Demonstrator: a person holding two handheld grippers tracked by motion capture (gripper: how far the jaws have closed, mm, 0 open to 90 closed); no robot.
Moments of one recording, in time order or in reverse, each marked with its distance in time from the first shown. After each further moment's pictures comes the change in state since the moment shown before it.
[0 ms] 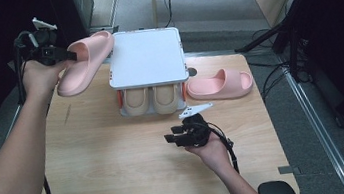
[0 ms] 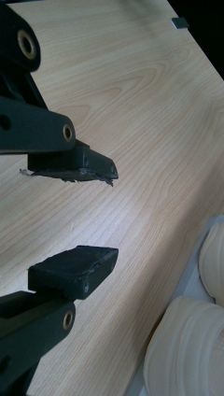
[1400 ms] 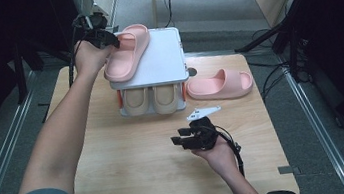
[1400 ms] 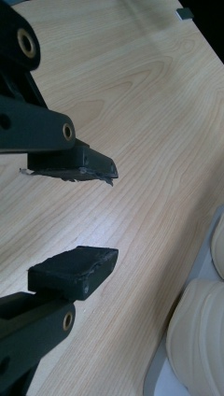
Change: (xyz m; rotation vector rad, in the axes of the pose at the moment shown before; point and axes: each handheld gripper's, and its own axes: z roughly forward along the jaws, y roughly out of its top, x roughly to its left) left arm -0.097 0.051 0.068 0.088 -0.002 0.085; right arm -0.001 -0.013 -0.016 0.000 -0.036 0.013
